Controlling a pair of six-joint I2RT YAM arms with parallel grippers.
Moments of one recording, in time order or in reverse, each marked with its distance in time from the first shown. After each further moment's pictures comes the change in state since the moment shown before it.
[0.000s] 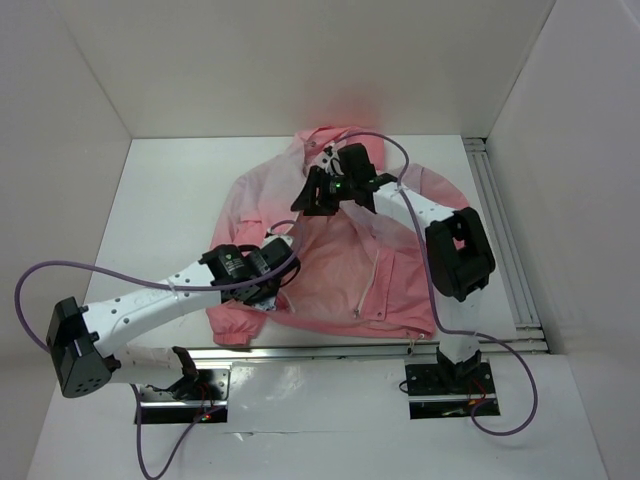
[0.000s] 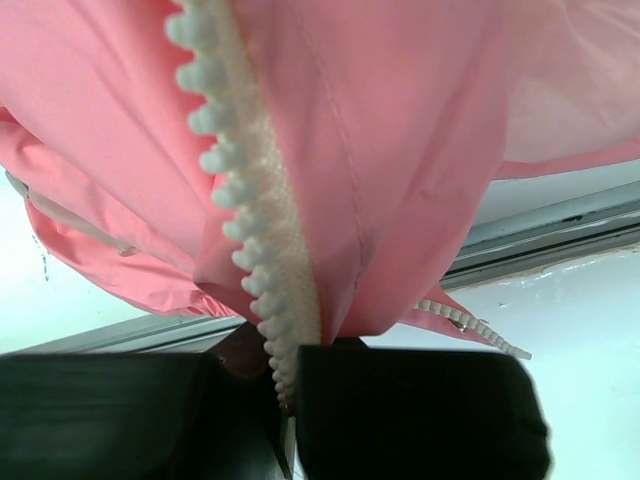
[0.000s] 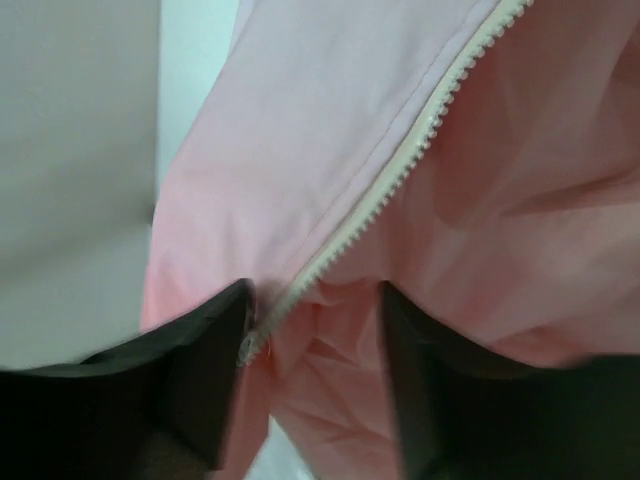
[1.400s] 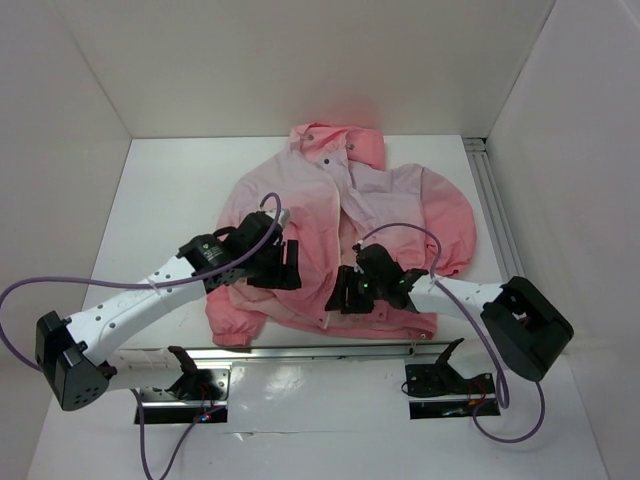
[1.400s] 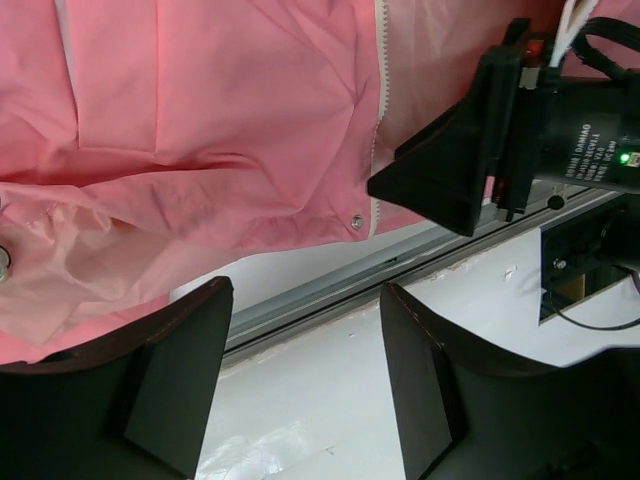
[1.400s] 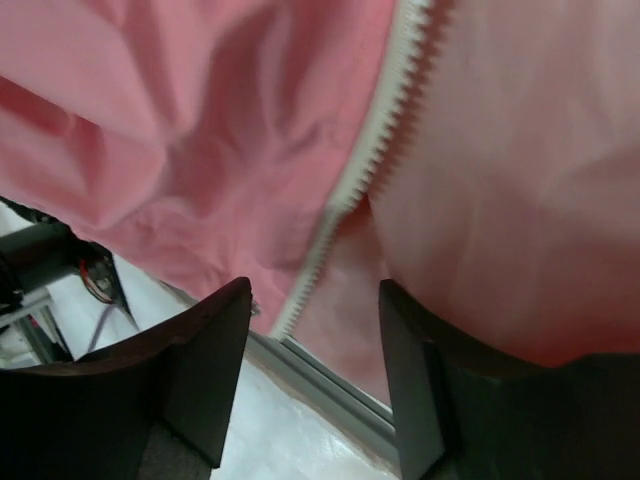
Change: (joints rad) left arm 0.158 -0.061 0.007 0.240 0.256 -0.023; right arm 0.238 -0.588 -0.962 0.172 0.279 0.187
